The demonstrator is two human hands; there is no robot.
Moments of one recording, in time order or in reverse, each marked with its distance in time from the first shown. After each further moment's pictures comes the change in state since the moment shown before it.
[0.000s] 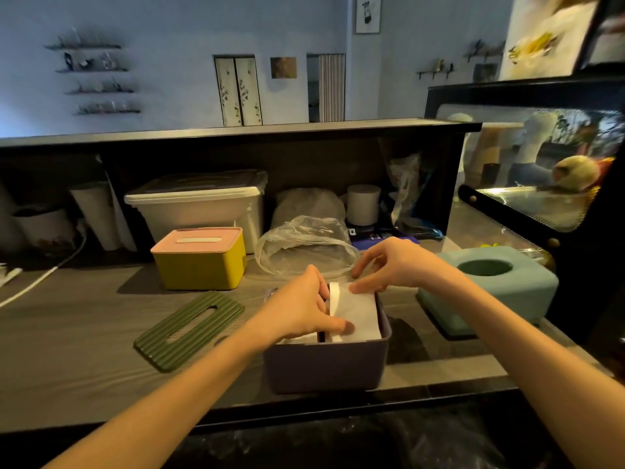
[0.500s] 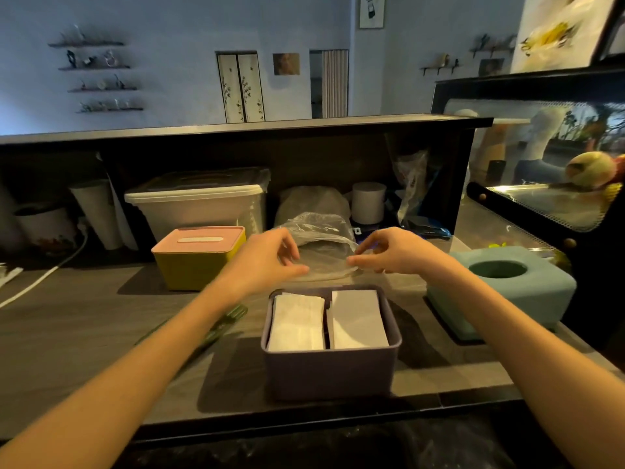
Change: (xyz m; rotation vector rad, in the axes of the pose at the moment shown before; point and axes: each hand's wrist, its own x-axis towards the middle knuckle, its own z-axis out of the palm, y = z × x) left_hand 0.030 -0.035 -0.059 0.155 0.332 0.117; right_hand 0.038 0.006 0.002 0.011 0.093 0.004
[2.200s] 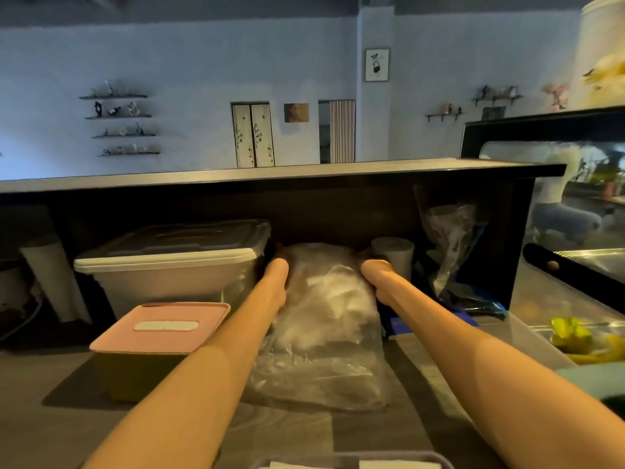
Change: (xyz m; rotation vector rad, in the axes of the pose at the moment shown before) left_hand 0.256 -0.081 0.065 -1.177 0.326 -0.705; right_hand 0.255 0.018 0.034 0.855 0.257 0.322
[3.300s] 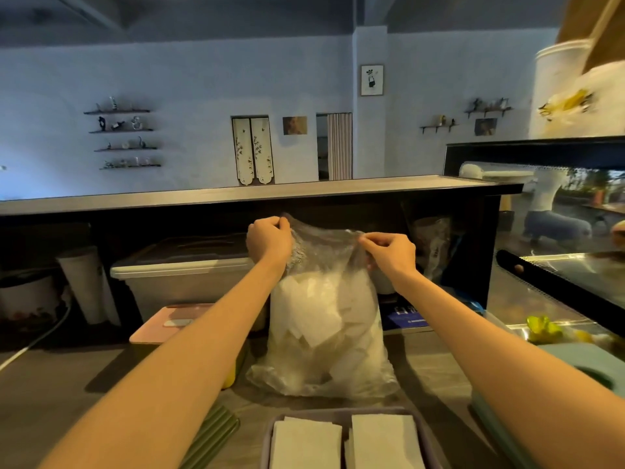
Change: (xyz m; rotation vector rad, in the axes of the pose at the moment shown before) left_hand -0.064 0.065 -0.009 0.498 0.304 0.673; right_hand -0.073 -0.041 -0.046 -0.033 0.161 -0.511
